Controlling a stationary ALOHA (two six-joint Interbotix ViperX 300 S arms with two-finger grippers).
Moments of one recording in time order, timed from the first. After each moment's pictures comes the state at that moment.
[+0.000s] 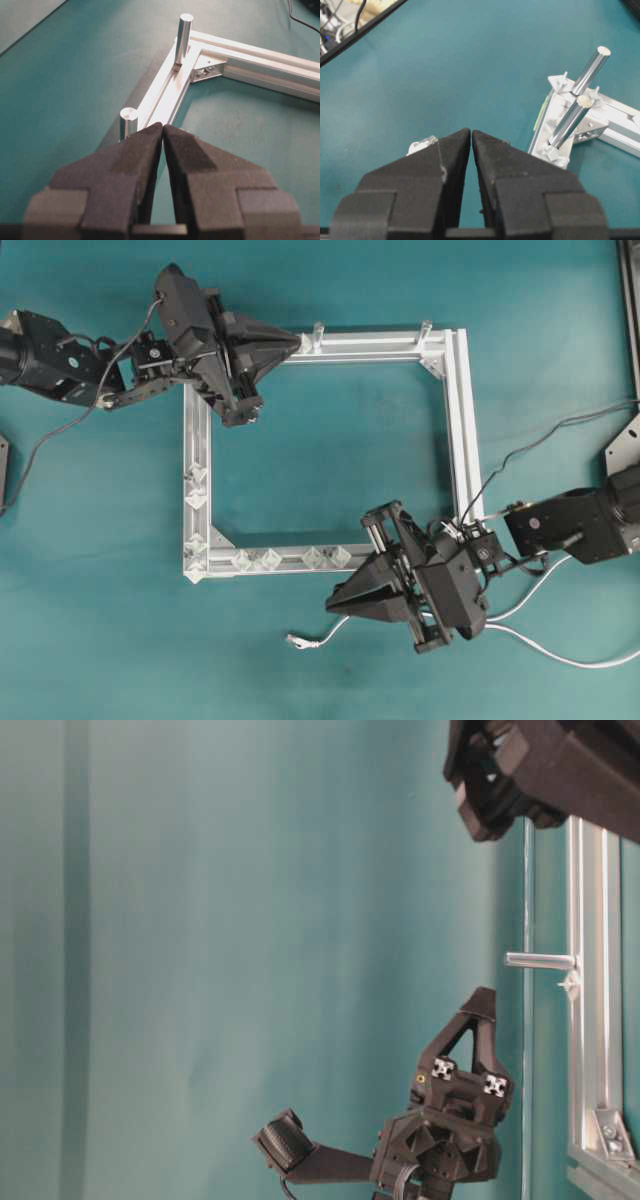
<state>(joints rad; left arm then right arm) 0.28 0.16 0.84 -0.11 -0.78 0.00 0.28 0.16 0.83 -0.11 -0.78 0.00</state>
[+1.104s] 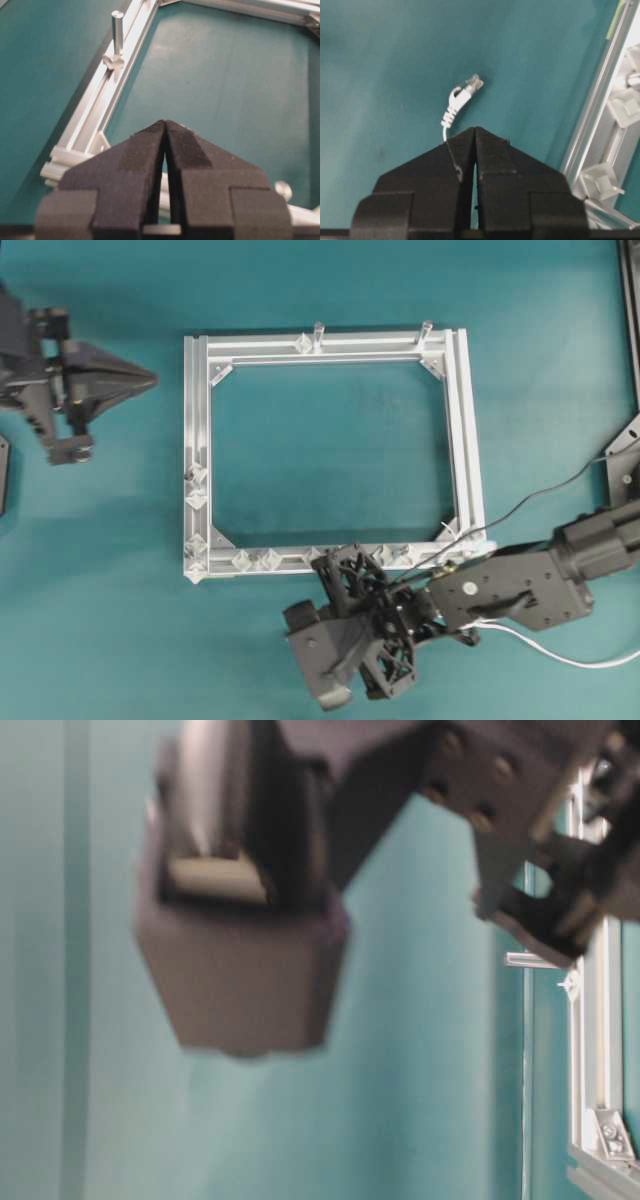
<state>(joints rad) 0.25 -0.69 1.26 -0.07 -0.25 0.01 0.37 0.24 0.34 -0.11 0.33 0.22</state>
